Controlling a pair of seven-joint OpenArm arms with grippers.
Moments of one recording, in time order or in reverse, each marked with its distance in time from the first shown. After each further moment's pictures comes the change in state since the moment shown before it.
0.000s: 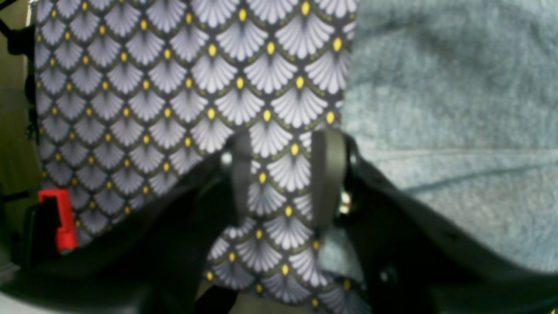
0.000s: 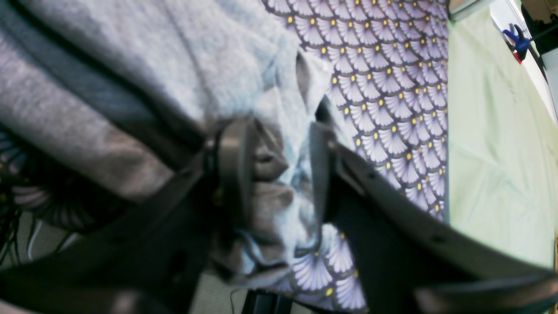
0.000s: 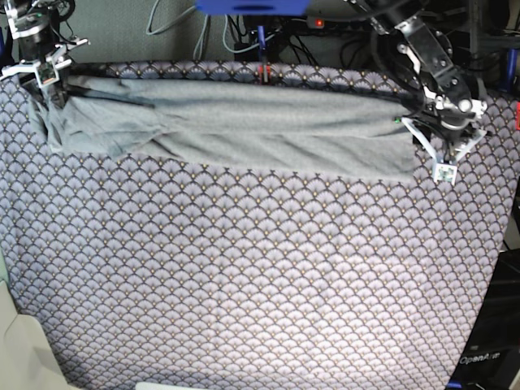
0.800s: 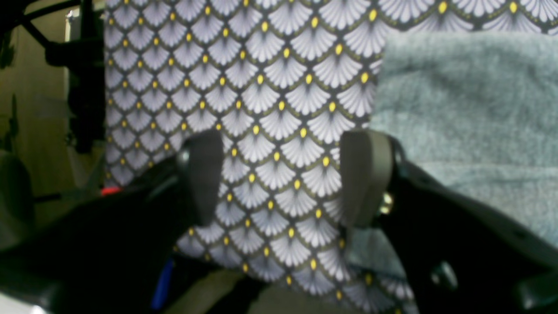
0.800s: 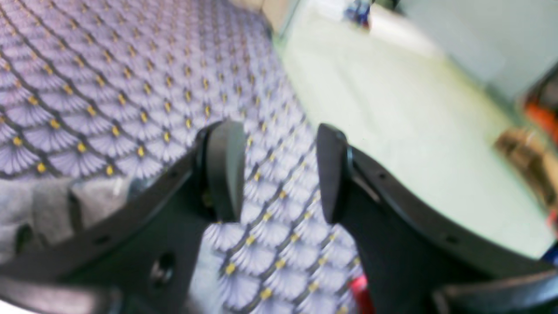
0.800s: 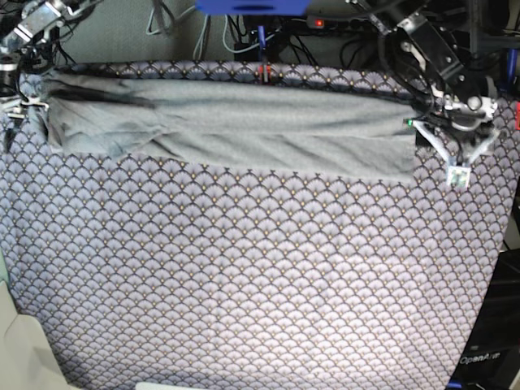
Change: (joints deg) left arm -0.5 0.4 -2.4 5.9 -0.3 0.0 6.4; right arm 17.2 0.8 11.8 -3.7 21.0 0.0 -17.7
